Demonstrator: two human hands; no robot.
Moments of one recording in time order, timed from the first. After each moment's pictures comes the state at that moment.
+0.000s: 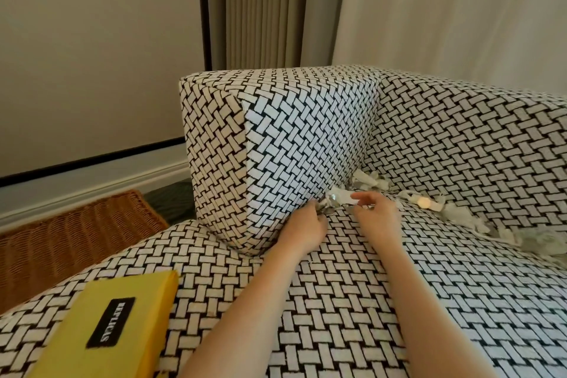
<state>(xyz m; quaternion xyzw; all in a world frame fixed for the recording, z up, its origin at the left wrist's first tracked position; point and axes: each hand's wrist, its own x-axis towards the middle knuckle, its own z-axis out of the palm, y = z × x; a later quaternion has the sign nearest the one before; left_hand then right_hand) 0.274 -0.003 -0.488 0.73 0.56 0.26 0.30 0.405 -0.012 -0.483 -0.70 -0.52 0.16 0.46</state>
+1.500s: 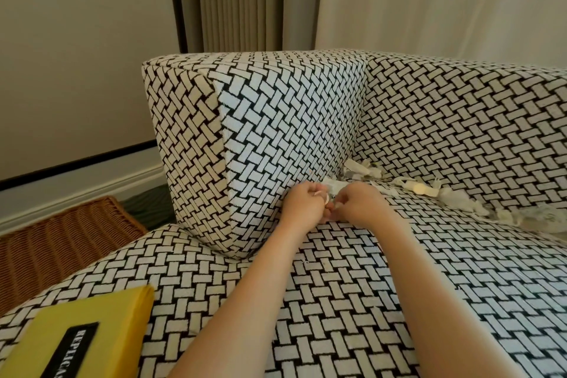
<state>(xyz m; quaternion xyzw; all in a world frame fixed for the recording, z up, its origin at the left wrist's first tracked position) 0.284 0.006 -0.471 0.58 0.50 0.40 0.51 0.394 0.001 -0.460 -0.75 -0.63 0.14 0.16</state>
